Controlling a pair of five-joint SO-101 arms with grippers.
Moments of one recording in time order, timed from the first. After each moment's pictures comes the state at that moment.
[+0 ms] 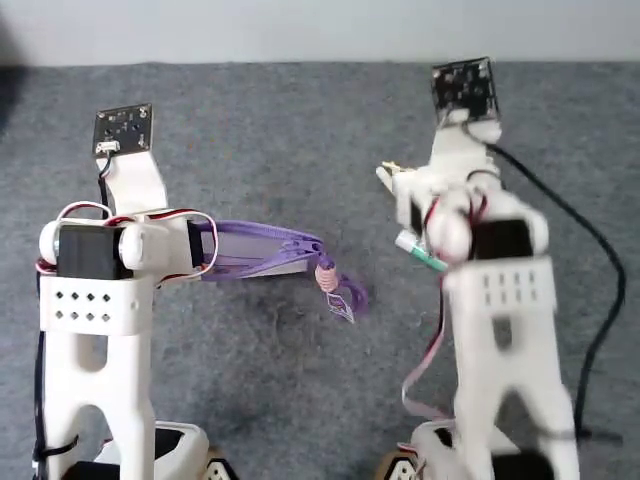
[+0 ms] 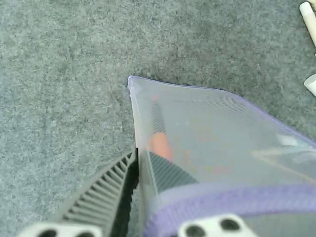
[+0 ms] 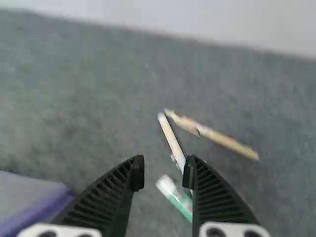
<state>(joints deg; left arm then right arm) 0.6 -27.2 10.0 99.4 17.5 -6.4 -23.4 12.2 65.1 4.1</state>
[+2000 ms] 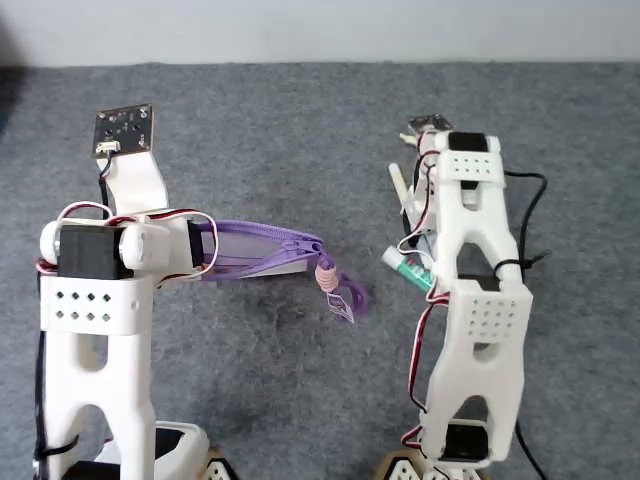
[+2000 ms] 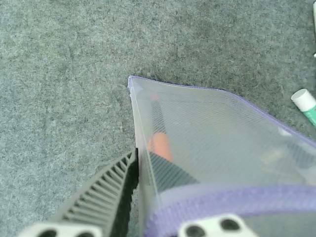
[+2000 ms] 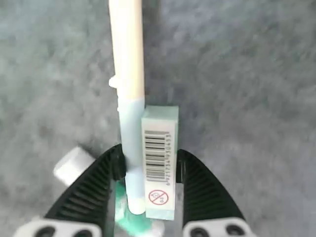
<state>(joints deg) 0.6 -27.2 10.0 99.4 17.5 0.8 44.2 -36.5 89.8 13.8</state>
